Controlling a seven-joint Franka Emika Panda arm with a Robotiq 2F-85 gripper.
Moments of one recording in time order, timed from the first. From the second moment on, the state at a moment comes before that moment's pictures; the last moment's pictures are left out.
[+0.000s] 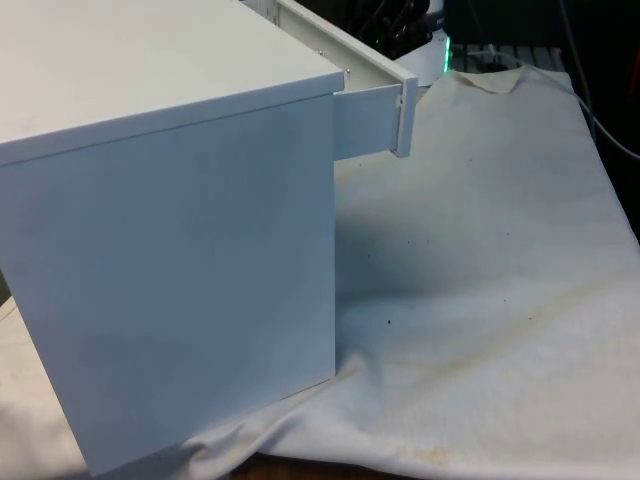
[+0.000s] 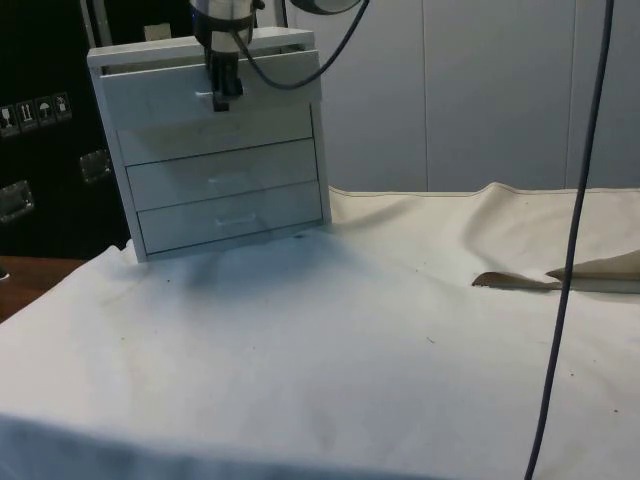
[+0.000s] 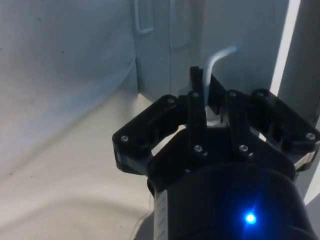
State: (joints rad) arm 0.74 0.18 -0.73 -2.10 -0.76 2.56 -0.03
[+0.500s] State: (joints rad) arm 0.74 0.11 -0.64 -2.16 -0.90 2.47 0.15
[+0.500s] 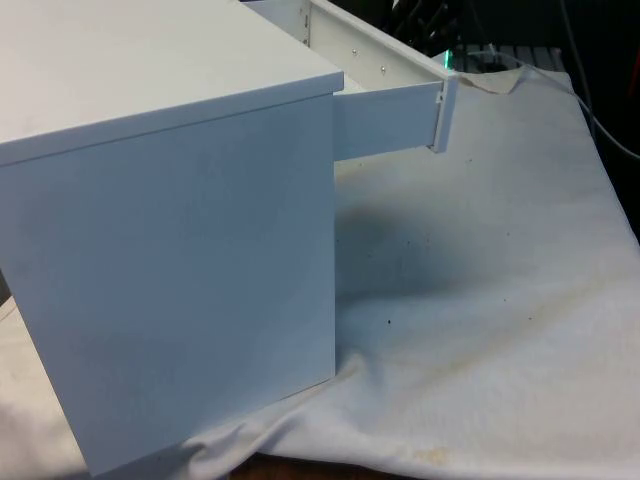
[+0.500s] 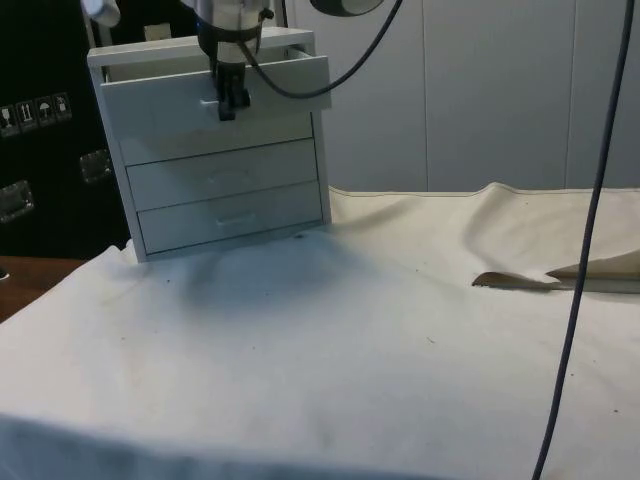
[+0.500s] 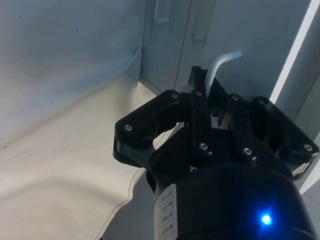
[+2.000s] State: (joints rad) arm 0.74 0.09 -0.57 -2.19 -0.97 2.43 0.25
